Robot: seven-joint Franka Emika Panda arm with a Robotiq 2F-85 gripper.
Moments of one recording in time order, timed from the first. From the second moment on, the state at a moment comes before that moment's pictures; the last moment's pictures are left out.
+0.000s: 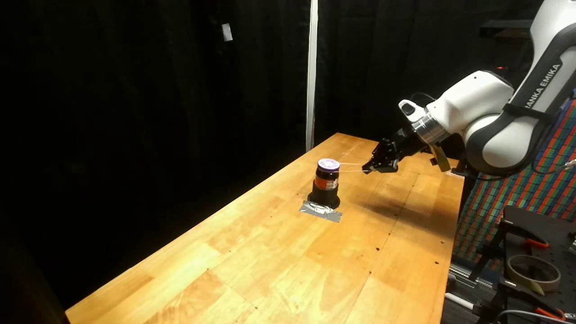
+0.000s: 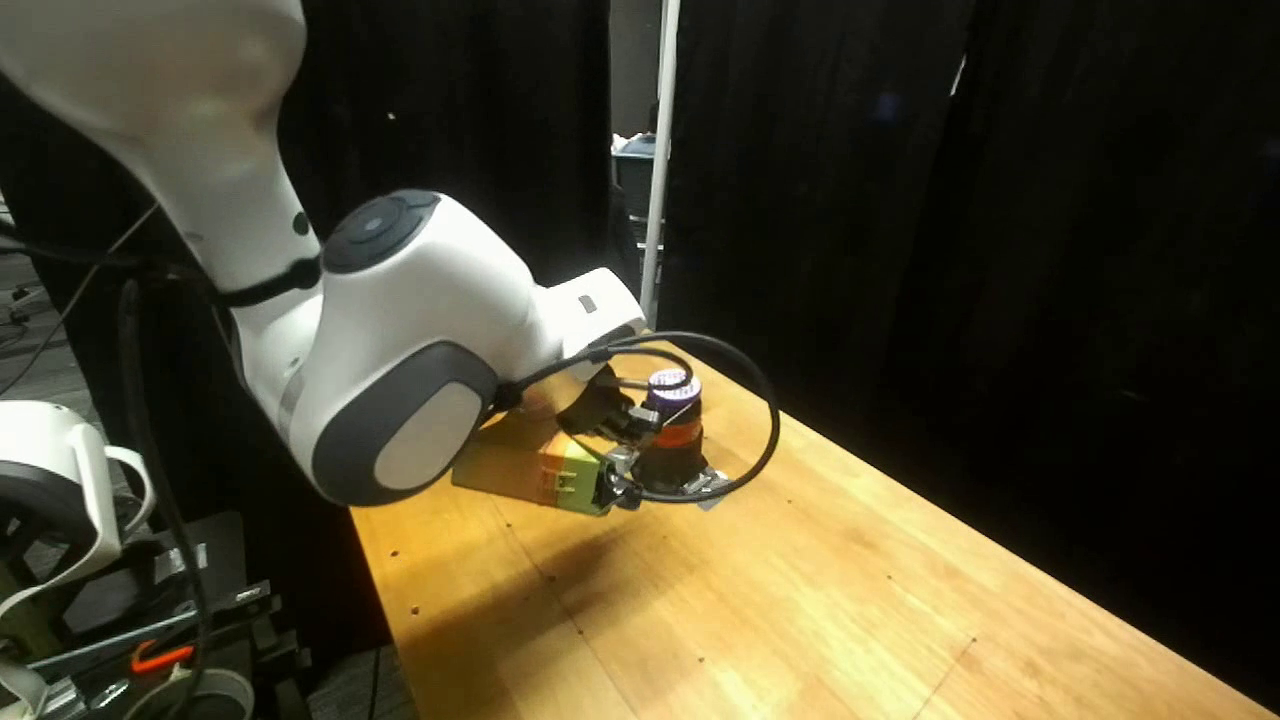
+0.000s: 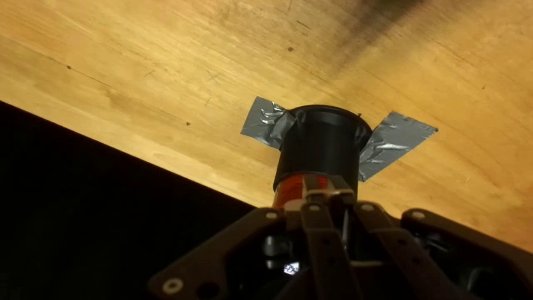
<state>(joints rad) -0.39 0.31 0.34 -2.63 -0.32 3.63 -0.40</state>
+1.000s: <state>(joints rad) -0.74 0.80 0.55 -2.50 -0.55 4.21 -0.61</state>
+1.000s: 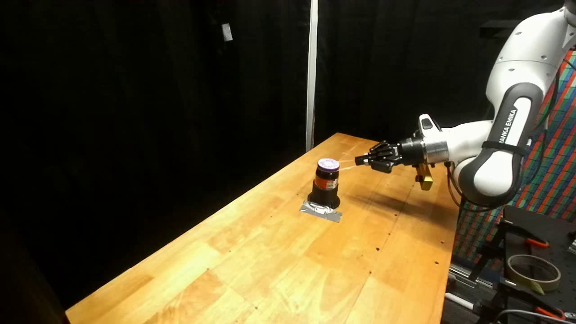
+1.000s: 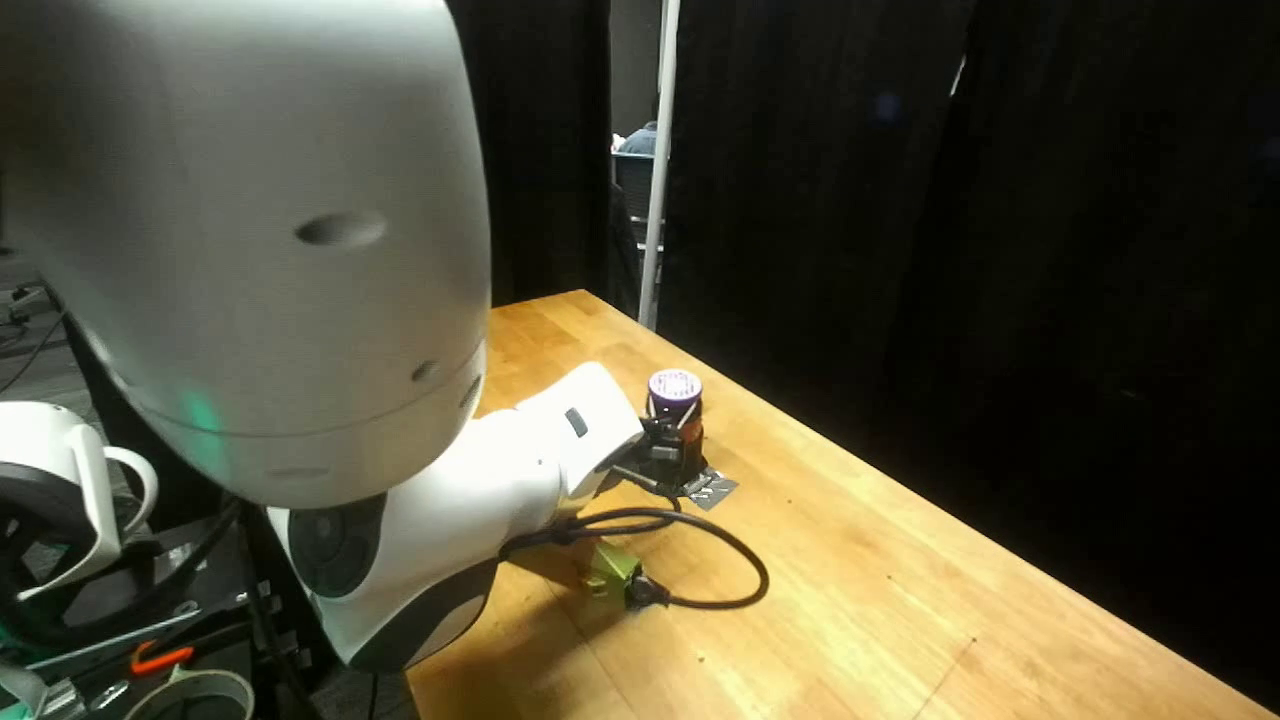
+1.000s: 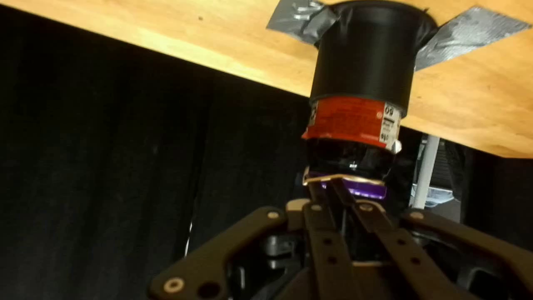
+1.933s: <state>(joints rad) -0.78 0.60 0.77 -2.58 0.09 4.10 -0.88</state>
